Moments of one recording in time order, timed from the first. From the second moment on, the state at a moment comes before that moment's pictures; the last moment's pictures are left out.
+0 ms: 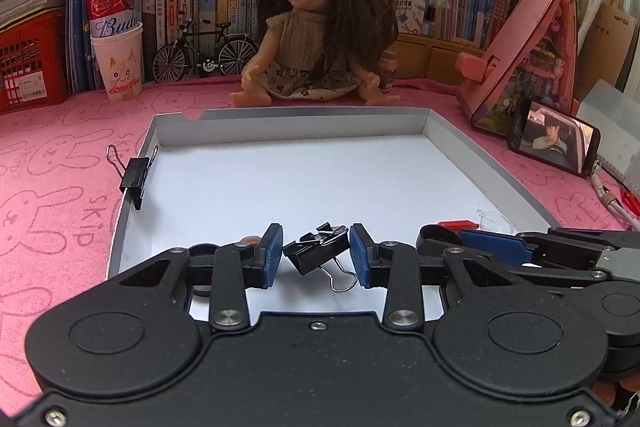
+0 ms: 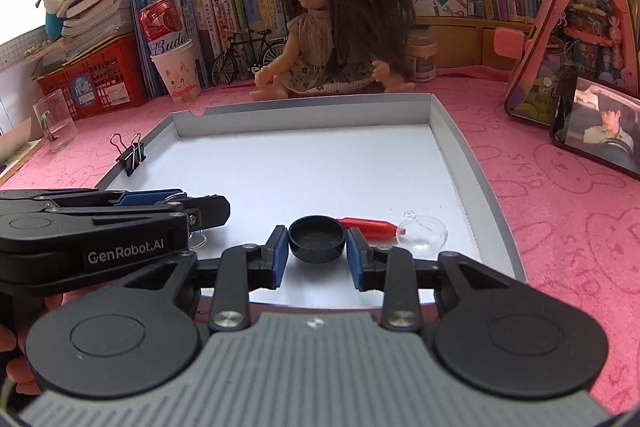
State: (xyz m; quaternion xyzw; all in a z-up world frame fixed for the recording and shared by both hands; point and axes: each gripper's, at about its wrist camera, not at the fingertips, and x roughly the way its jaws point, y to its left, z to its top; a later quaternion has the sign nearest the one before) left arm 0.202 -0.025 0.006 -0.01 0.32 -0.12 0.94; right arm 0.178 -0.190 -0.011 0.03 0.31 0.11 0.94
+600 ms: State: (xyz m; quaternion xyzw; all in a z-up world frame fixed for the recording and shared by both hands) left arm 0.194 -0.026 0.005 -0.01 0.30 -0.10 0.95; right arm 0.175 -0.195 -0.012 0.03 0.30 0.10 0.95
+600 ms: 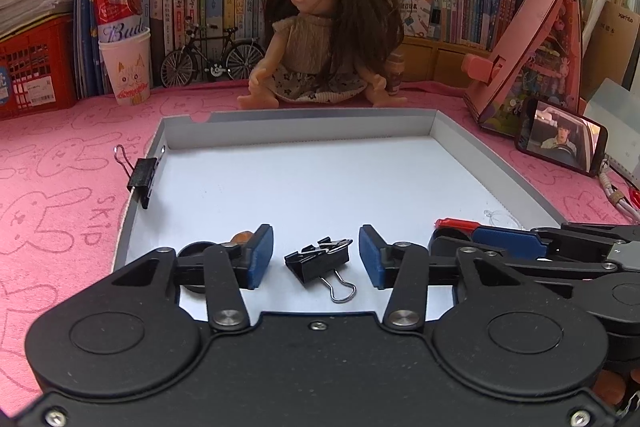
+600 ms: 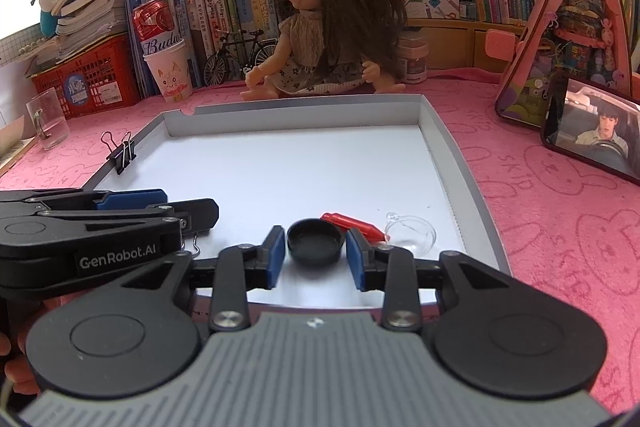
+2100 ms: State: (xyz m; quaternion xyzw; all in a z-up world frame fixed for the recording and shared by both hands) left arm 0.080 -0.007 0.034 0.00 0.24 -0.10 0.97; right arm 0.087 -0.208 0.014 0.01 0.23 0.08 0.97
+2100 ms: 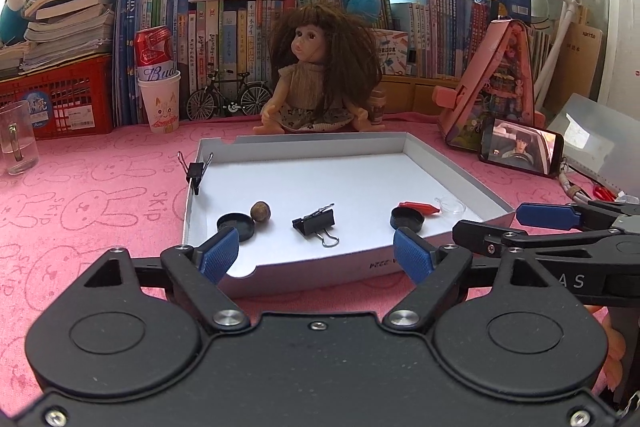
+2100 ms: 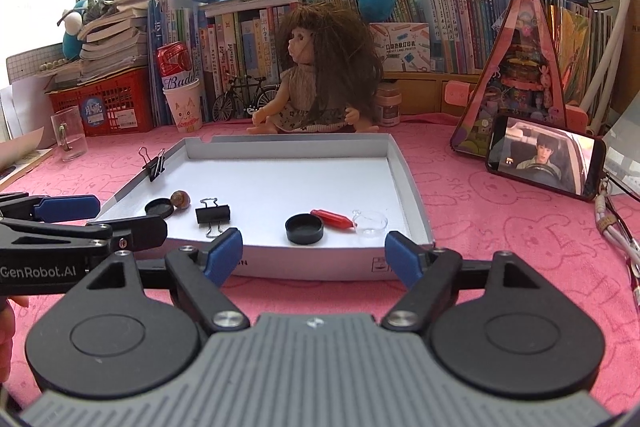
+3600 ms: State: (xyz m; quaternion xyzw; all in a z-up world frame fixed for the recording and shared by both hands) left arm 0.039 0.008 -0.013 0.00 0.28 -0.07 0.96; right arm 0.060 -0.219 -0.023 0.04 0.25 0.06 0.97
